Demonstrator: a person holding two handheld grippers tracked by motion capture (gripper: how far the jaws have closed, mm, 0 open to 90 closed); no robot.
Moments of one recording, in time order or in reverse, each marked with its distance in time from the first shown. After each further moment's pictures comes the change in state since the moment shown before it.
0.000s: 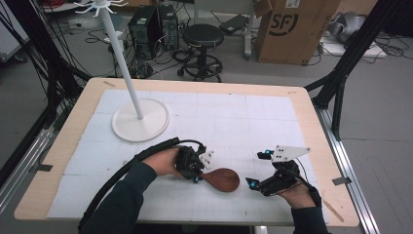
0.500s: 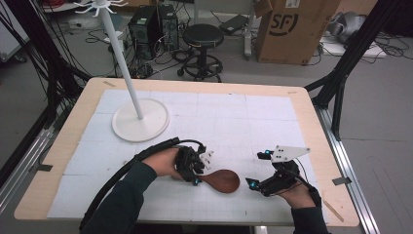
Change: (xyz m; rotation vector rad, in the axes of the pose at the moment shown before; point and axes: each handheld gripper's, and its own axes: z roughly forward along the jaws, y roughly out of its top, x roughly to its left) left arm 0.001 -0.004 -0.004 -0.008 -0.009 -0.023; right arm 0.001 0.000 0.000 0.002 0.003 0.002
